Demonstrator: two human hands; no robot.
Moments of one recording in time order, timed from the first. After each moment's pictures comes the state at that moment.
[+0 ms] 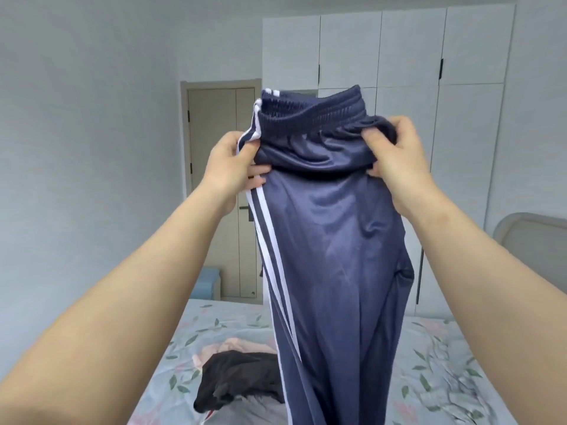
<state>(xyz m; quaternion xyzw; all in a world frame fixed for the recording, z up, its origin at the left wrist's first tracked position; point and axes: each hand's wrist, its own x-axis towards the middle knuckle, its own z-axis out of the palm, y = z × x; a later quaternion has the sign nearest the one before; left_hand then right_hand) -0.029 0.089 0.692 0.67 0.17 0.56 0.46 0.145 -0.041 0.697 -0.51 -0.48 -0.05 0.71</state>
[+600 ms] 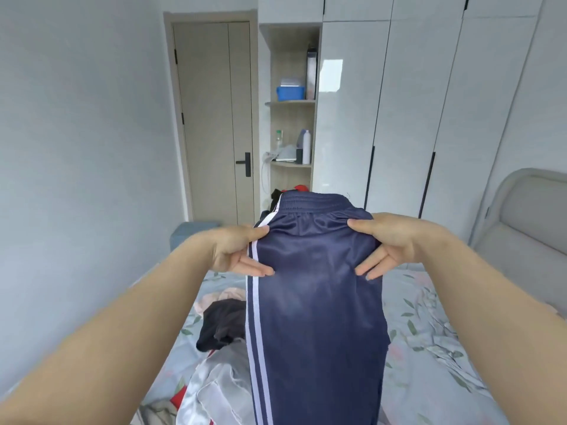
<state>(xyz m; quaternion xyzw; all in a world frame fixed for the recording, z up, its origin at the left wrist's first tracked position) -0.020 0.123 0.542 0.62 0.40 0.13 0.67 0.182 -0.036 0.569 -0.76 -0.36 0.37 0.39</state>
